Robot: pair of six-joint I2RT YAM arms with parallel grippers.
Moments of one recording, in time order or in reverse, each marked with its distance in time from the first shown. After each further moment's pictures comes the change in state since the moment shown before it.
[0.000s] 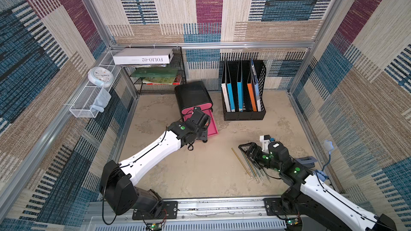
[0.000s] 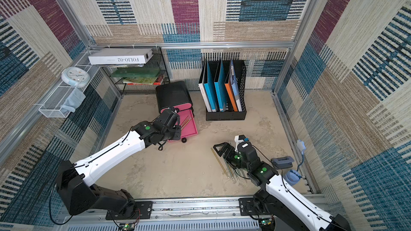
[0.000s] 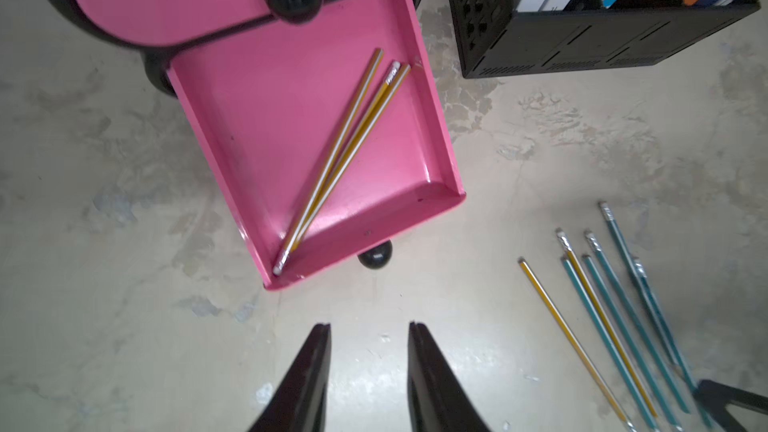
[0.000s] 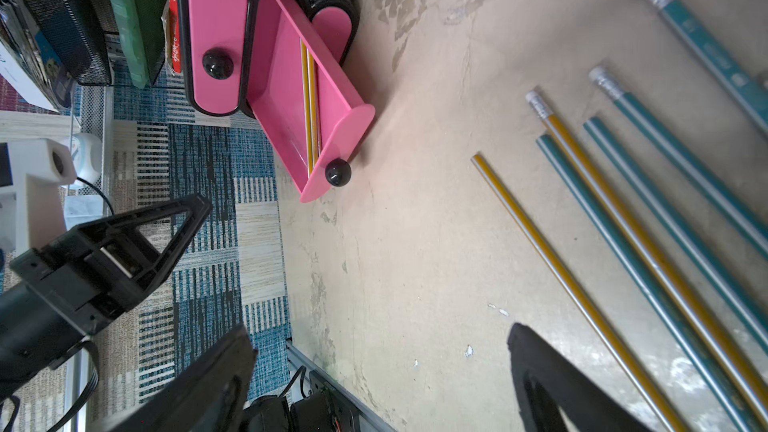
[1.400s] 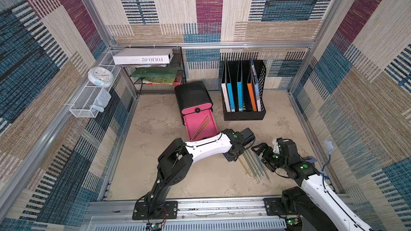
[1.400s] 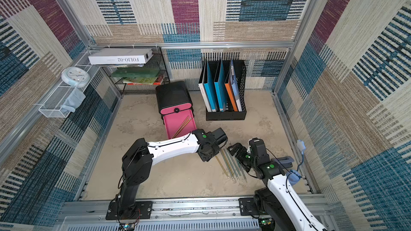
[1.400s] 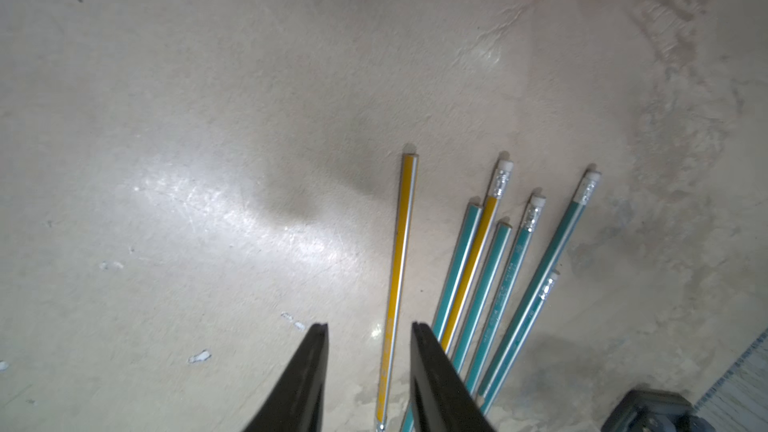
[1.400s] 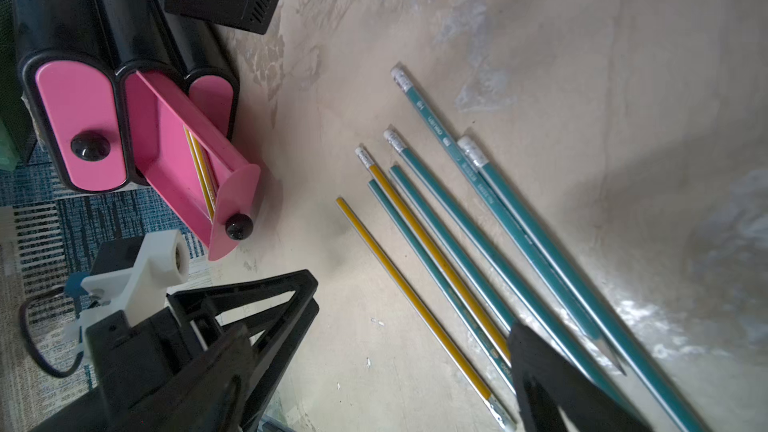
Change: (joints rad) left arm -0.327 0.655 0.443 -0.128 0.130 -0.978; right arm -0.351 0.000 0.029 -0.297 -0.116 -0.182
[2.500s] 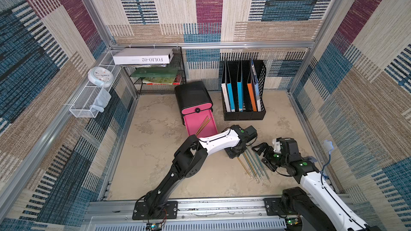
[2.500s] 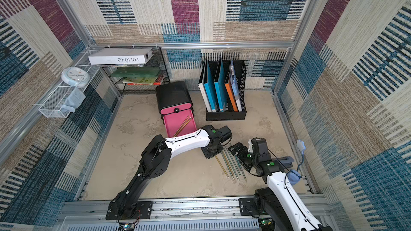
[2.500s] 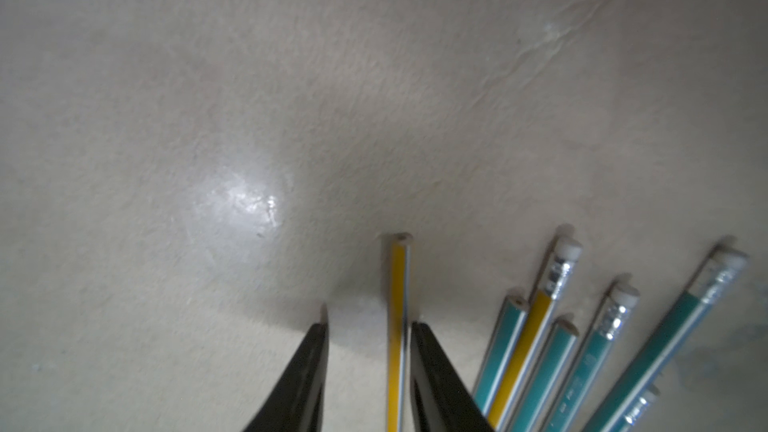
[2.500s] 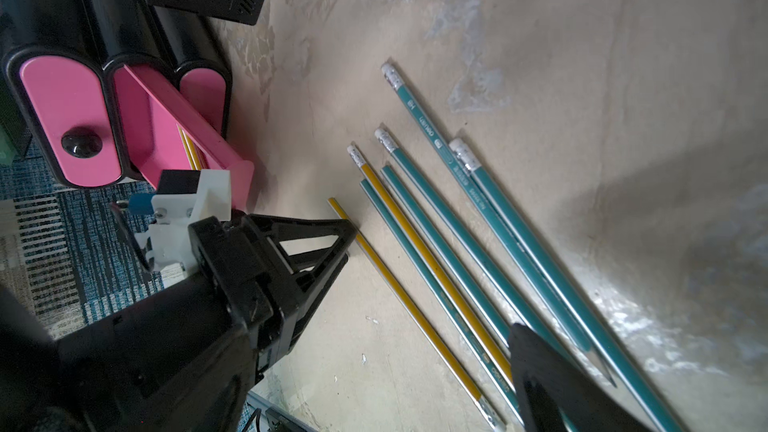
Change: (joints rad) left arm 0.043 0.248 0.260 -0.165 0.025 0.105; right arm -0.071 0.044 -0.002 0.017 -0.087 -0.056
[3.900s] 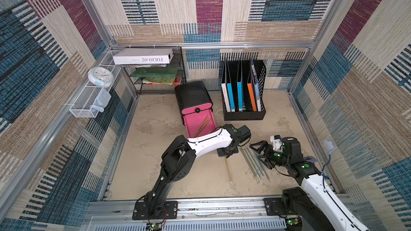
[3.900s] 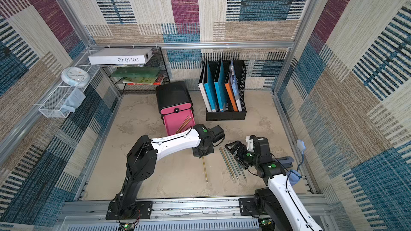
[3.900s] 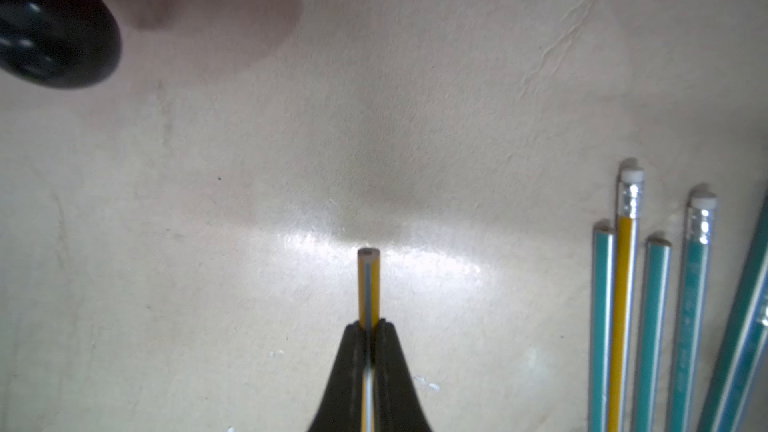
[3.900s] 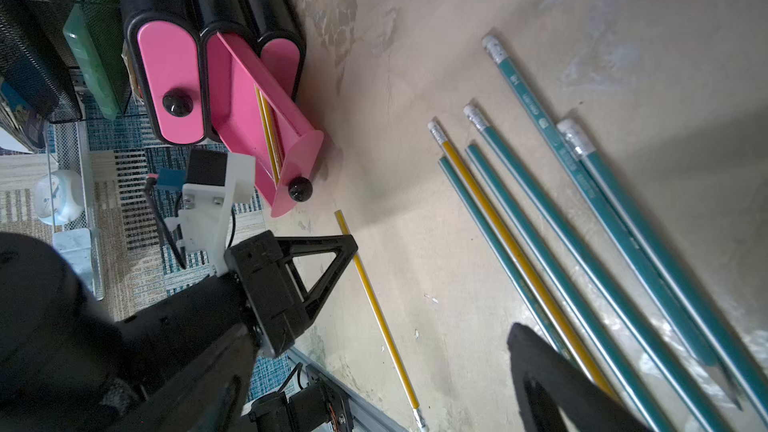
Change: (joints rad) left arm 0.010 -0.219 -0.202 -0.044 -0.109 0.362; right arm -0.001 -0.048 -0.006 0.086 -0.154 0.034
